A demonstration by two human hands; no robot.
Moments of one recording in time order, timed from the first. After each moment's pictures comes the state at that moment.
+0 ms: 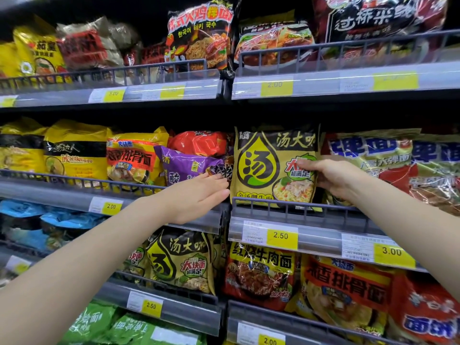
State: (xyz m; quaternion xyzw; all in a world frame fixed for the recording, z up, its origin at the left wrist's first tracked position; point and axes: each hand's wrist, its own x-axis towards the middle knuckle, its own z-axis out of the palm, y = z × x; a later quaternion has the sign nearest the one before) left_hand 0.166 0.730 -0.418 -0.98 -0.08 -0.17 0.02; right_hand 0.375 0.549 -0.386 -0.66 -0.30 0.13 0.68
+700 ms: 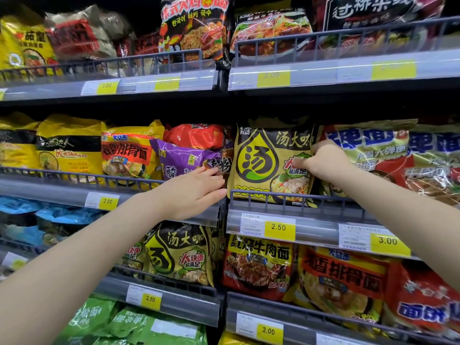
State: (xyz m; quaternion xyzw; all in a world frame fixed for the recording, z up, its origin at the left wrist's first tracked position) left_hand 0.173 0.743 -0.426 -0.98 -0.04 -0.18 0.10; right_hand 0.363 0.557 -0.383 -0.87 -0.28 -0.16 0.37
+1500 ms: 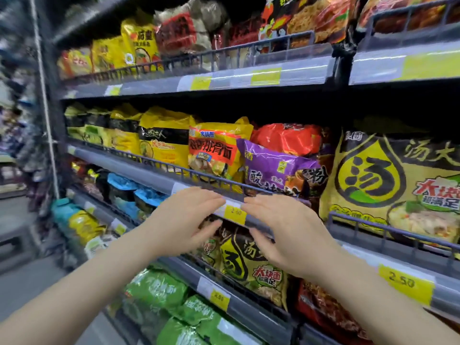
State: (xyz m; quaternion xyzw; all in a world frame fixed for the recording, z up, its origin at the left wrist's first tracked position) left_hand 0.063 0.811 -0.463 -0.94 -0.15 -0.25 0.19; right_hand 0.231 0.668 -0.451 -0.59 -0.73 -0.29 0.17
